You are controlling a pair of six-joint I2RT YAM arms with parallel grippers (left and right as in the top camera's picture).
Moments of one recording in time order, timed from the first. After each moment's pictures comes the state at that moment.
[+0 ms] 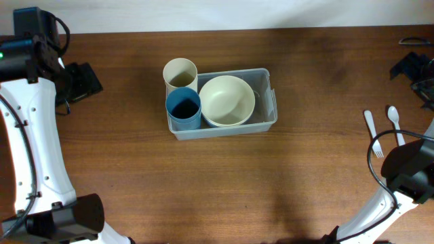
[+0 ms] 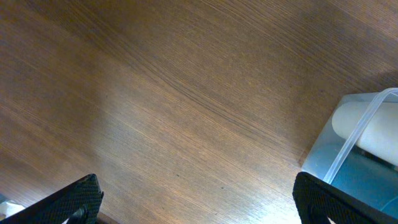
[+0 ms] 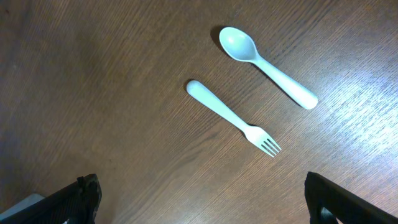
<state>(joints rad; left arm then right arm) 0.17 1.80 2.18 -1.64 -0.18 -0.33 -0.52 2.15 2.35 -1.55 -0.03 0.39</state>
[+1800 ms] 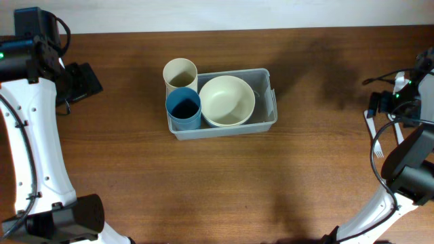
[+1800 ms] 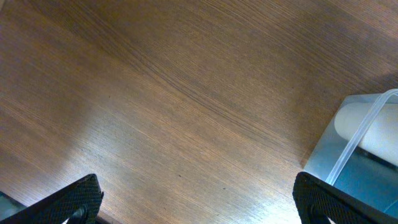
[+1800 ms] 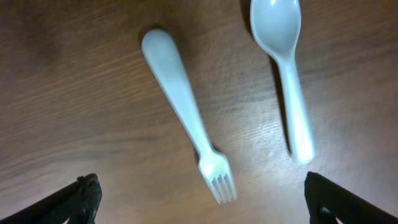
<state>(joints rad) 0.17 1.80 2.18 -1.64 -0.19 -0.33 -0.52 2.13 1.83 -1.22 0.06 -0.18</state>
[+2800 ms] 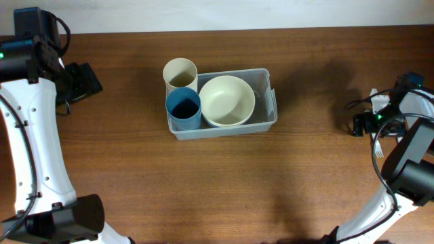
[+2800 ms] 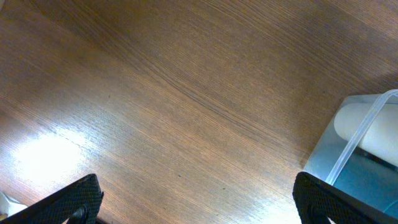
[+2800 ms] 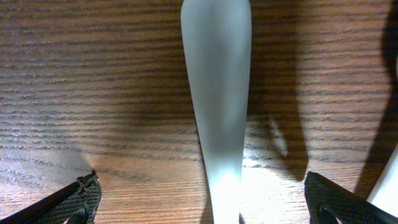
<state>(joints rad) 0.17 1.80 2.18 -1.64 -0.19 -0.34 -0.52 2.13 1.52 -0.90 0.04 -0.45</state>
